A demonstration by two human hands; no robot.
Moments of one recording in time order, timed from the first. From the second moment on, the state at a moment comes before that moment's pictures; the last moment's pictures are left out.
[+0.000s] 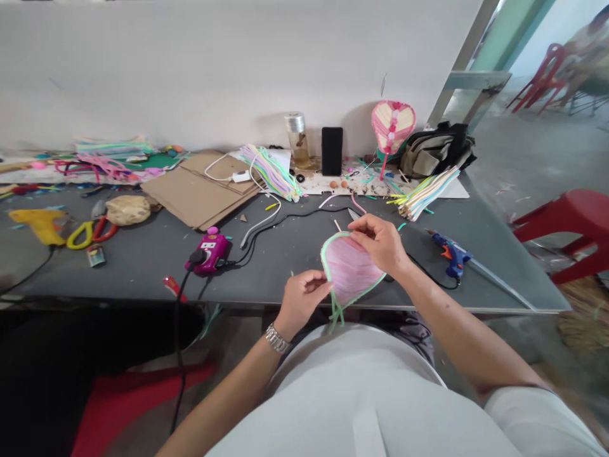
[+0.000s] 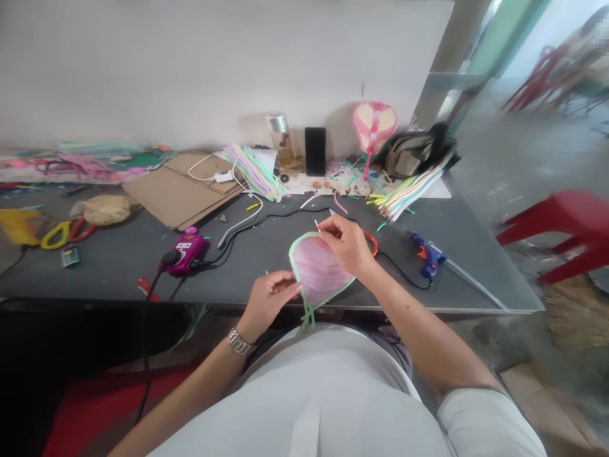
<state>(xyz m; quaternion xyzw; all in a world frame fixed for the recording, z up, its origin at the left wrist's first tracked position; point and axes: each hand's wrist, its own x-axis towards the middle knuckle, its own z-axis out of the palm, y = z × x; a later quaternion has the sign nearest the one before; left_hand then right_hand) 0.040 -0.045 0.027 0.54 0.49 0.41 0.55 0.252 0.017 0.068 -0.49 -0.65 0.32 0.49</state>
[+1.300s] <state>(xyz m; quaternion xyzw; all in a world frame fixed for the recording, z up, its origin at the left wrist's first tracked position) 0.039 -0.051 0.047 0.60 0.53 0.48 0.37 0.253 -0.004 0.061 -0.53 -0.66 0.14 0.51</state>
